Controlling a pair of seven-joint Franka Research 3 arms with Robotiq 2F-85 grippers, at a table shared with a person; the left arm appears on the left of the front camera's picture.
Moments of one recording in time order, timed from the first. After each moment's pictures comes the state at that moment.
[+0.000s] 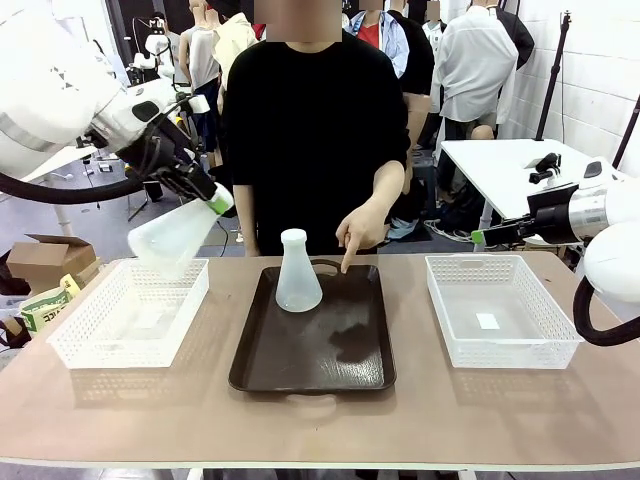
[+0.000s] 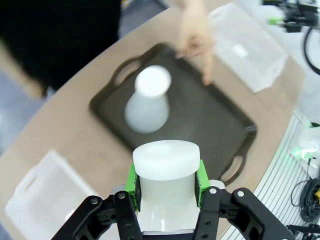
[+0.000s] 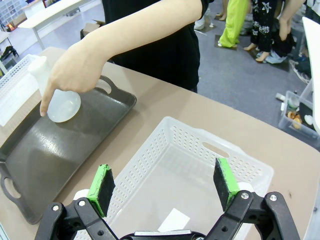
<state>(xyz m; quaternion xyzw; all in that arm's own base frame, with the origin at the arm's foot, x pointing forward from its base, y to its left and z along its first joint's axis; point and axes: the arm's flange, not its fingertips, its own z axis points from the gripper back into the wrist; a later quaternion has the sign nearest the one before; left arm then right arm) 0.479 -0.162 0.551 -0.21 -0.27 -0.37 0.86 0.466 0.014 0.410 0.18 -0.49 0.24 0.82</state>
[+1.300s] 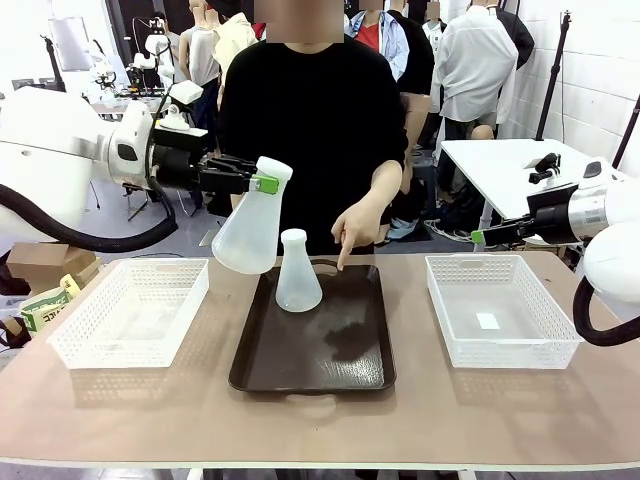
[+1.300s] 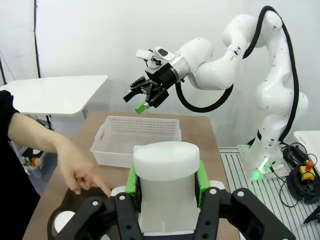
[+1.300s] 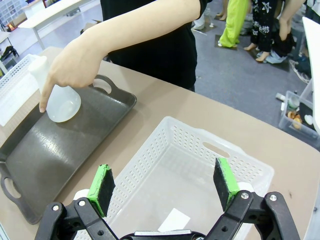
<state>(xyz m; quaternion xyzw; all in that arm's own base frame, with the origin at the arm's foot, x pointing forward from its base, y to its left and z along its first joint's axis) 0.466 -0.191 0.512 -0.45 -0.43 -0.53 0.58 0.467 0.015 0.409 0.18 -0.49 0.24 0.82</state>
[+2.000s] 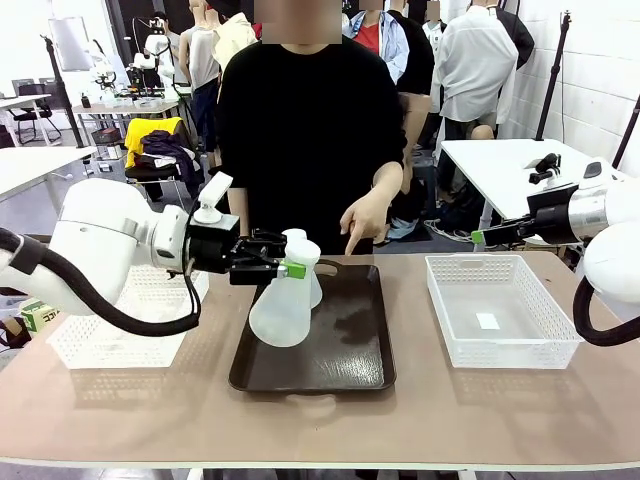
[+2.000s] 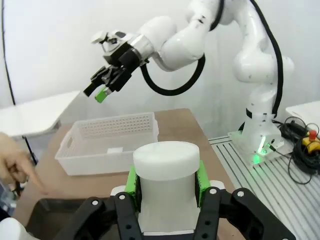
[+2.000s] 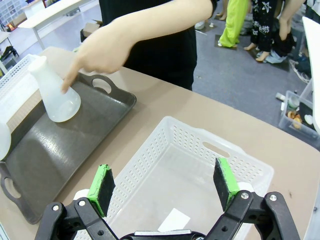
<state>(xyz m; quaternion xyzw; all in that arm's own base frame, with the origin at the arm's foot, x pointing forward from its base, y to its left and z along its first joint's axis) 0.444 -0.230 0.380 -0.48 -0.46 -0.58 0.48 0.467 0.014 0.409 0.18 -0.48 0.24 0.82</state>
